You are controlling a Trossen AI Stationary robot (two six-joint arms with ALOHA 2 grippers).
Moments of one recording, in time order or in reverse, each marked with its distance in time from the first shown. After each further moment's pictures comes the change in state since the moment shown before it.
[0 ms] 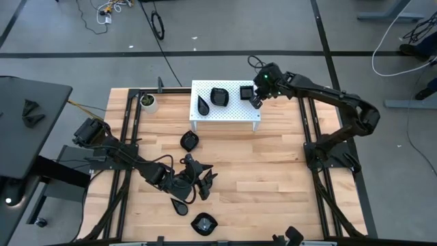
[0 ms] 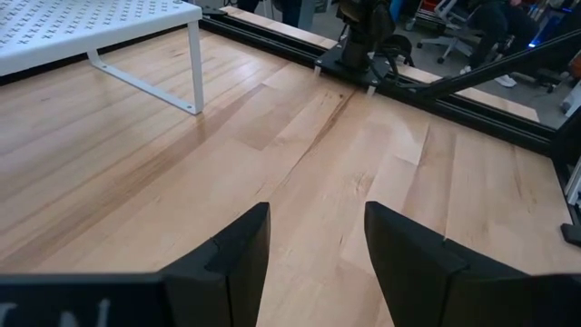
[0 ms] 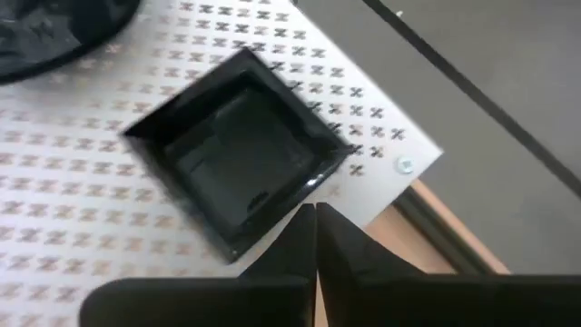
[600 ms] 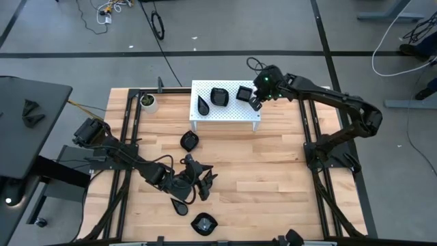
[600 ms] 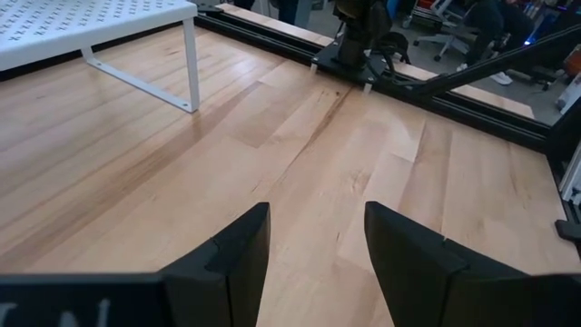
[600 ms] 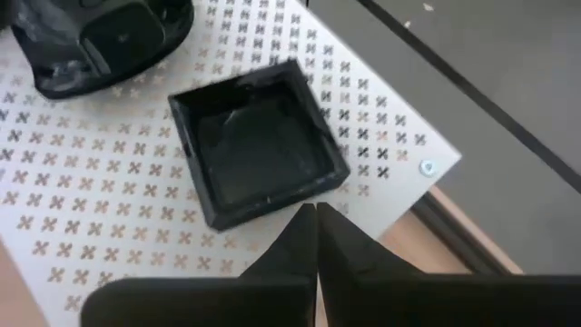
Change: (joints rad) left arm -0.002 0.000 0.000 0.000 0.011 0.000; right arm 0.039 -0.033 0.000 -0.011 0.010 0.042
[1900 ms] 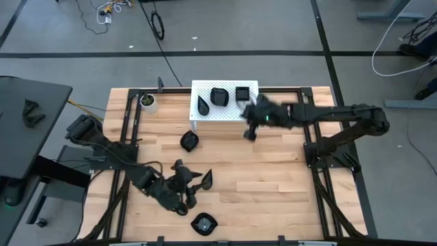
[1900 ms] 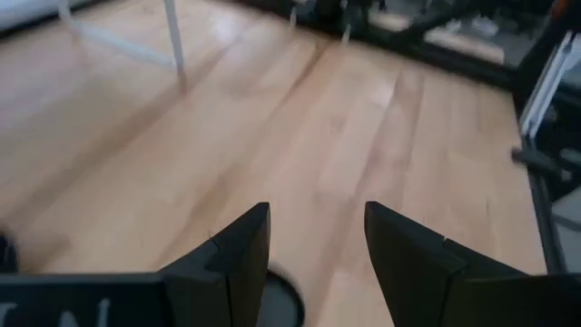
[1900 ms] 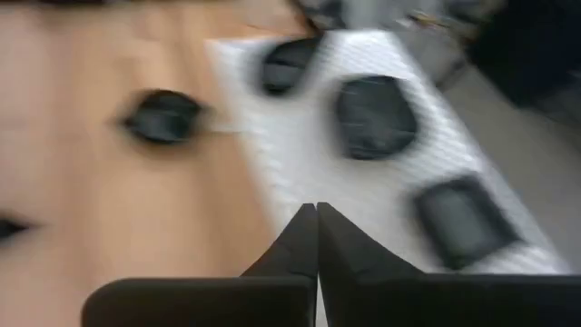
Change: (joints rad) left arm -0.126 -0.108 0.001 -0.263 0.011 -0.118; right arm 0.546 -0.092 0.001 0.085 0.245 -0.011
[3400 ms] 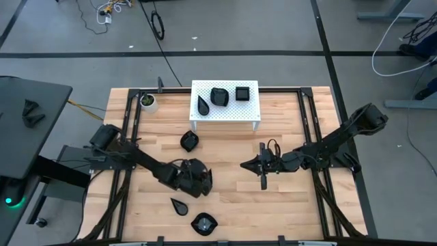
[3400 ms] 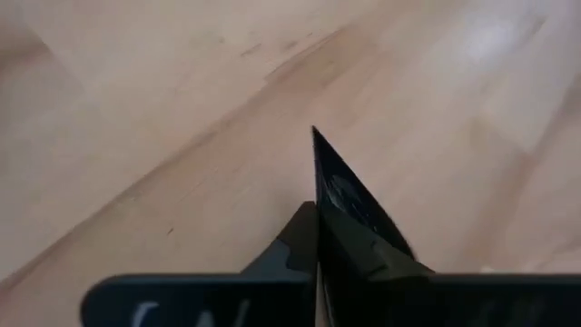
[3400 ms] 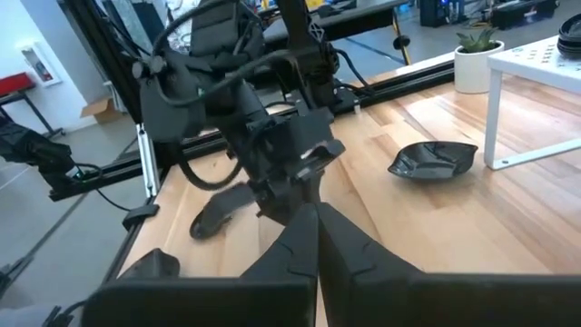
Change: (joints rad) left arm 0.203 0.297 0.000 -0.014 0.254 -0.375; right arm 0.502 0.024 -0.732 1.291 0.107 0.324
